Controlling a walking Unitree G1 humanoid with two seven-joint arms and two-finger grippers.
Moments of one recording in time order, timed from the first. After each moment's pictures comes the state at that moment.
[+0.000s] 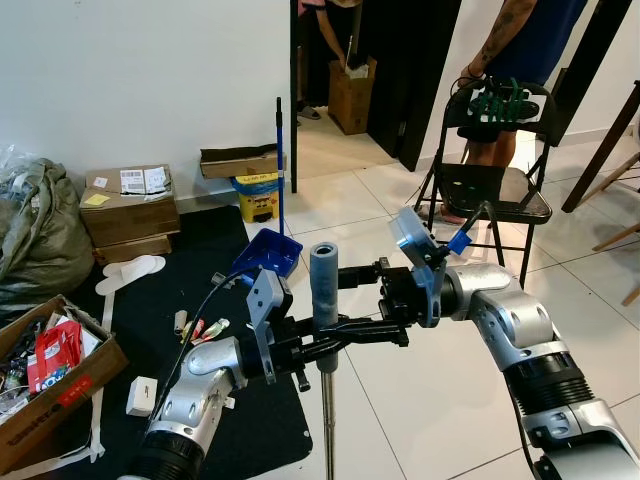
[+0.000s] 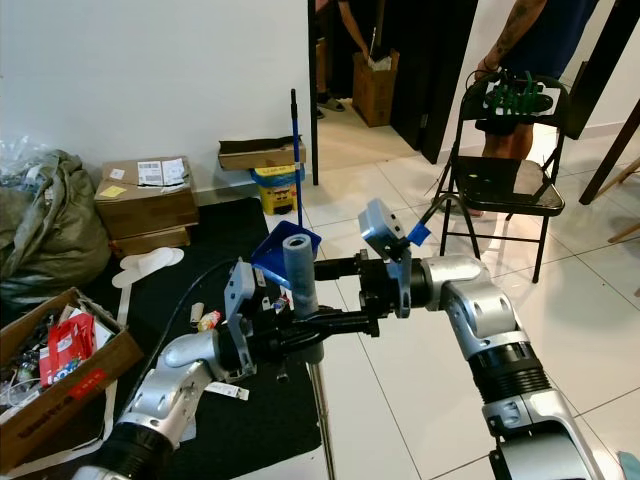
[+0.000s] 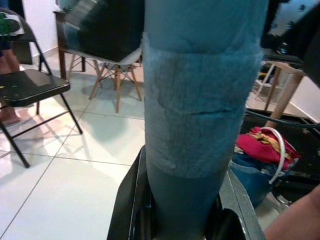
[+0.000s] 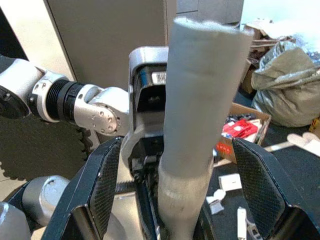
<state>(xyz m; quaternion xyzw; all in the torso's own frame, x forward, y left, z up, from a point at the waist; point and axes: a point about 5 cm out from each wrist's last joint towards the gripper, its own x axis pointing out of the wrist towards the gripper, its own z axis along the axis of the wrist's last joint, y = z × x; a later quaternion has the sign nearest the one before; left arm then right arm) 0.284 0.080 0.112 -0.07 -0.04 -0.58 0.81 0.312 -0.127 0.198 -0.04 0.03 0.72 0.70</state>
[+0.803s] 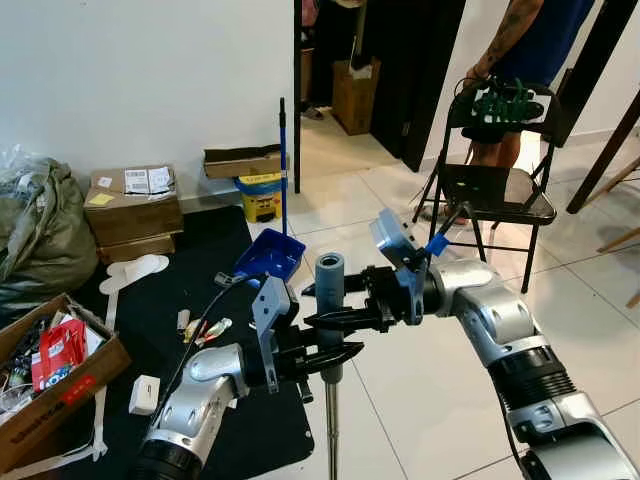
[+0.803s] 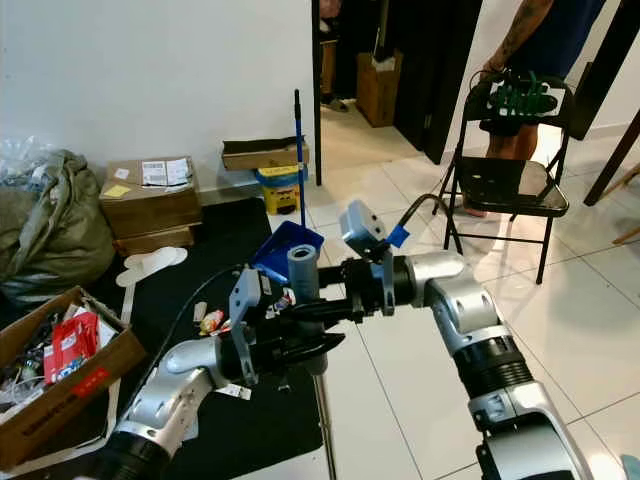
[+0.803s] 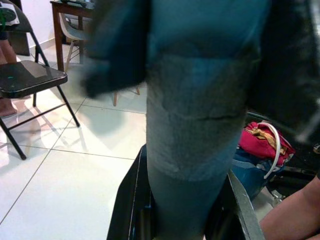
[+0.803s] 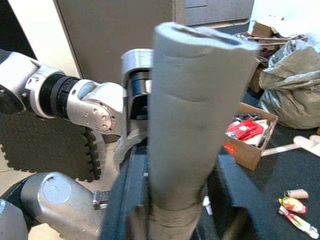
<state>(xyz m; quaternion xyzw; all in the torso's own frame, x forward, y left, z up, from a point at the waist) 0.275 0.076 0.110 -0.07 -0.02 -0.60 0.80 0.314 -0.114 0.195 -0.05 0.04 0.72 0.69</state>
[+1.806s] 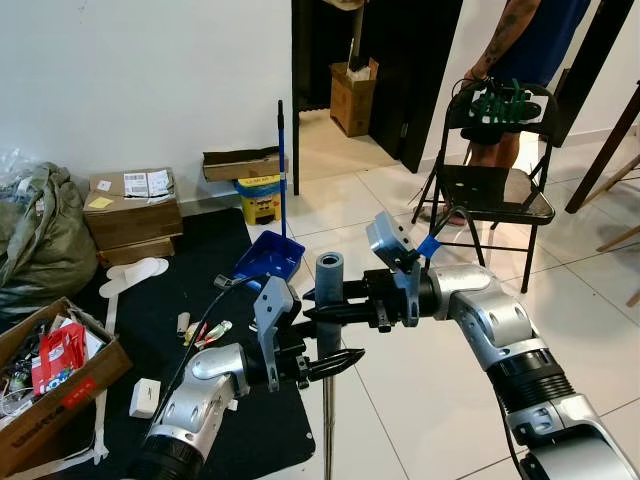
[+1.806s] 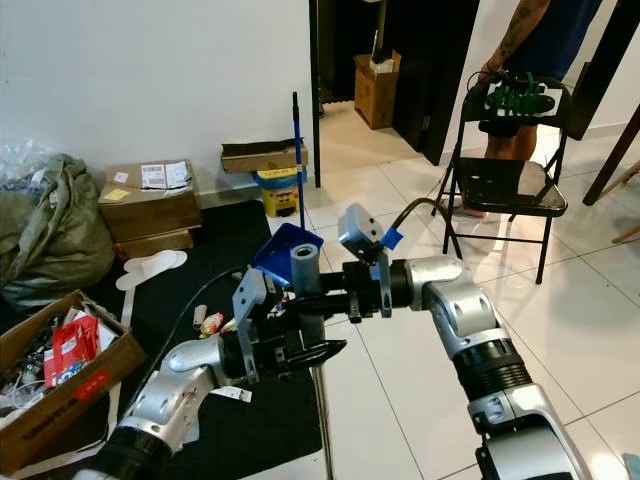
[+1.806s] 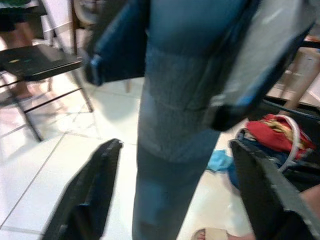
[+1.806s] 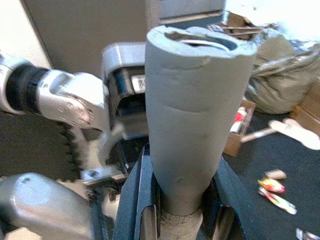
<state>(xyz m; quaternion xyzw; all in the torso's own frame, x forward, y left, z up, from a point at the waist) 0.286 0.081 0.101 -0.06 0.00 -0.57 0.82 0.321 -0.117 0.184 -0.07 0.05 0.68 0.73</state>
